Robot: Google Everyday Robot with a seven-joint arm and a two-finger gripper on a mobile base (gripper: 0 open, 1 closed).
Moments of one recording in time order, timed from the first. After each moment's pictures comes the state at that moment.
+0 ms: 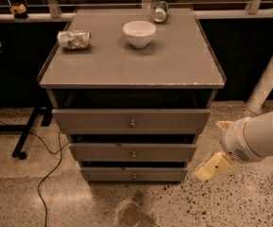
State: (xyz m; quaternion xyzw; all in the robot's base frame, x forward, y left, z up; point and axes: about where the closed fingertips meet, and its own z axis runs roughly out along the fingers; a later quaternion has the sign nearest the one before) arm 0.431 -0.209 0.754 -0.44 0.86 0.09 0.26
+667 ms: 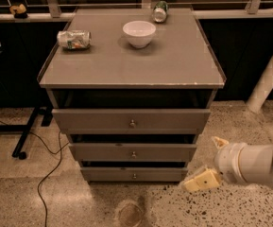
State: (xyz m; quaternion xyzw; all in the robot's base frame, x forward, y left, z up) arm 0.425 -0.196 0.704 -0.37 0.85 0.13 0.34
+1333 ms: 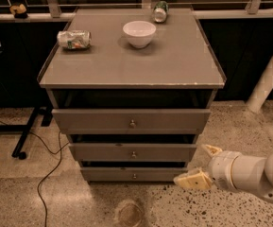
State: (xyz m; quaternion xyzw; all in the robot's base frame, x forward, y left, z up) arm 0.430 -0.188 0.678 -0.34 0.85 0.14 0.38
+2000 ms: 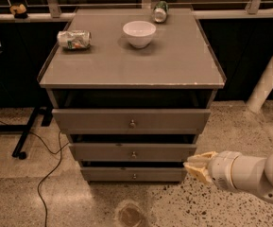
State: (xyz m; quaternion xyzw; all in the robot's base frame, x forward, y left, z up) arm 0.430 -0.188 0.678 -0.34 0.85 0.14 0.38
